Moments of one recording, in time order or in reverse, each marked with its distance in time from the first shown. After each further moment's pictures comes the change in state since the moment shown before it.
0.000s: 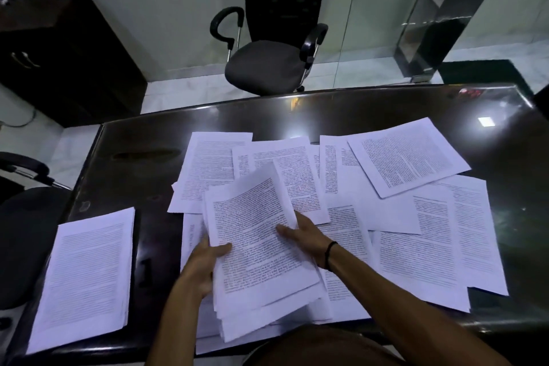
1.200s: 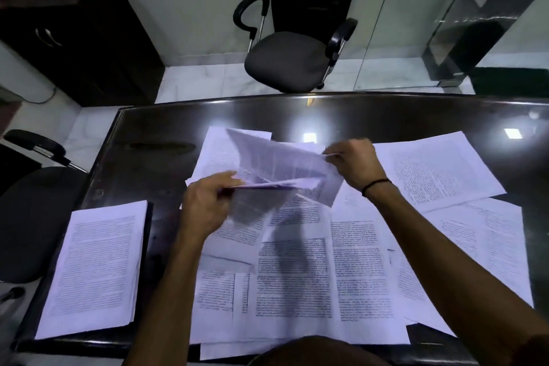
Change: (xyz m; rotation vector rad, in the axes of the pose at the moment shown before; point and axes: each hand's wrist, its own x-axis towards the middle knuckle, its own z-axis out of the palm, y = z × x) left_hand -0.019 0.133 0.039 1.060 0.287 0.896; right_hand 0.077 -0.144 -0.079 -1.200 0.449 -0.500
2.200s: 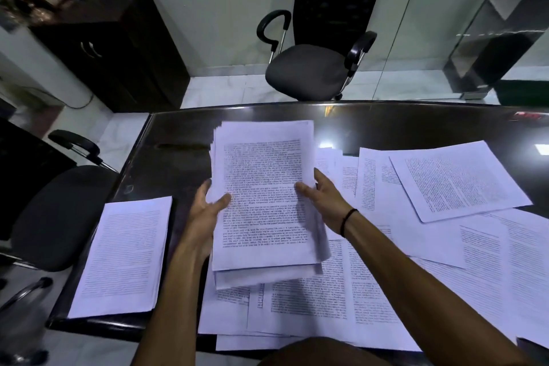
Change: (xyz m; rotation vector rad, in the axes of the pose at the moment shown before) left_hand -0.037 -0.043 -0.006 -1.011 0.013 -0.603; right_hand -0.053 -0.075 0.072 1.232 -0.354 0.361
